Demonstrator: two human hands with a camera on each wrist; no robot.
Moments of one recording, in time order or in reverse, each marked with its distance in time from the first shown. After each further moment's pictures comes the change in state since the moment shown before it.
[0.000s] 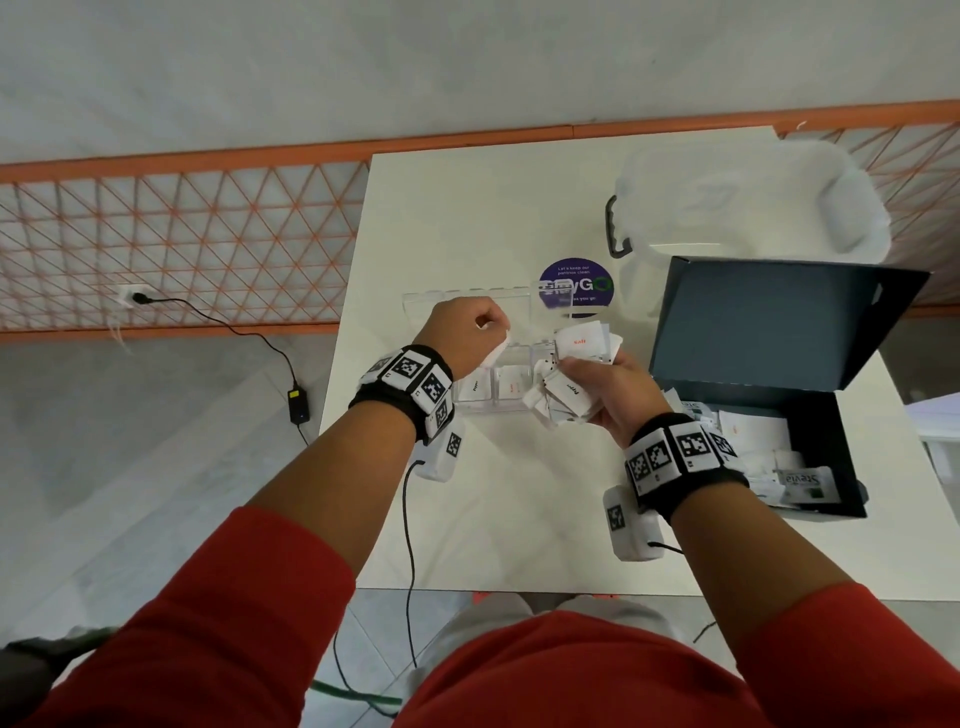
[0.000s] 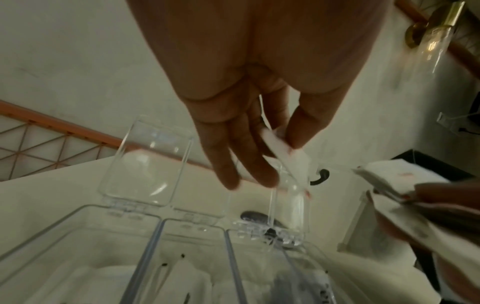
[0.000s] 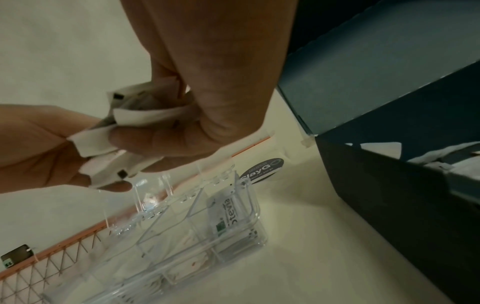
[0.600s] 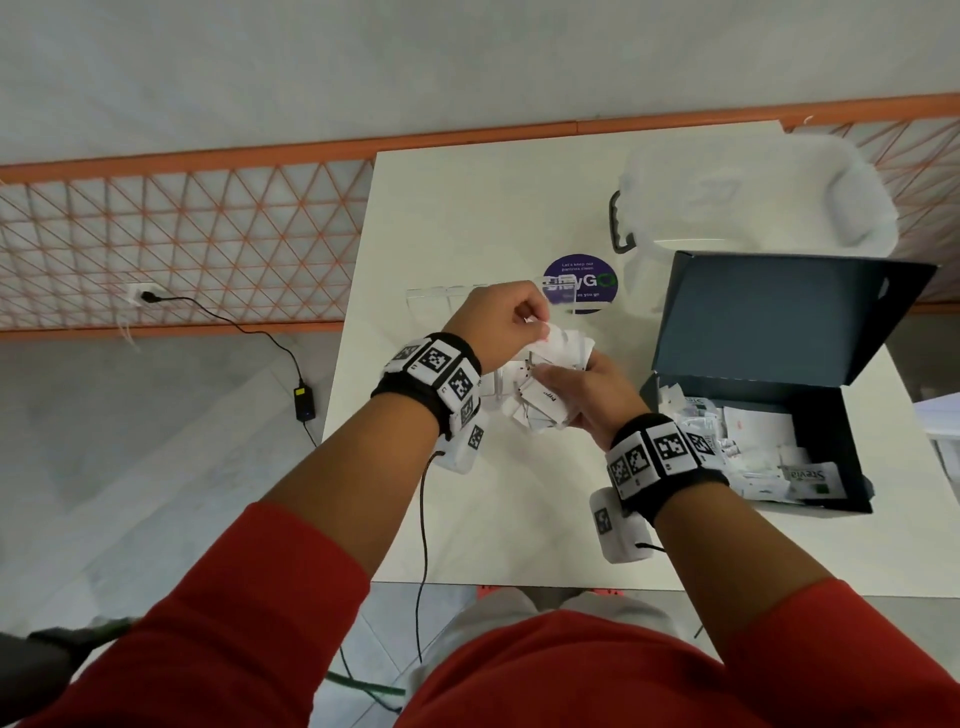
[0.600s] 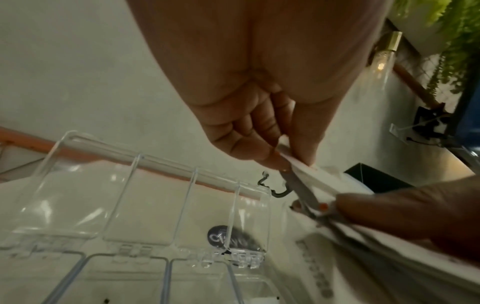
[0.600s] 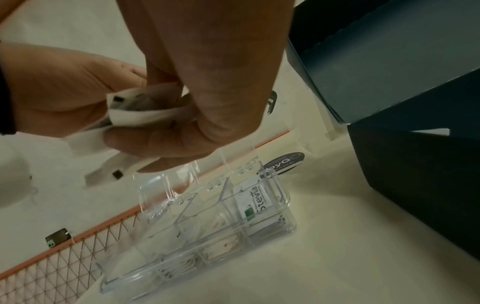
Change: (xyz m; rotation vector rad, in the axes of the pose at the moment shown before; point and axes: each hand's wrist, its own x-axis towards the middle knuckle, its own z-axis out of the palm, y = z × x) left_hand -0.004 0.033 0.009 0.024 -0.058 0.125; right_hand -0.009 0.005 0.024 -0.092 -0.067 -0.006
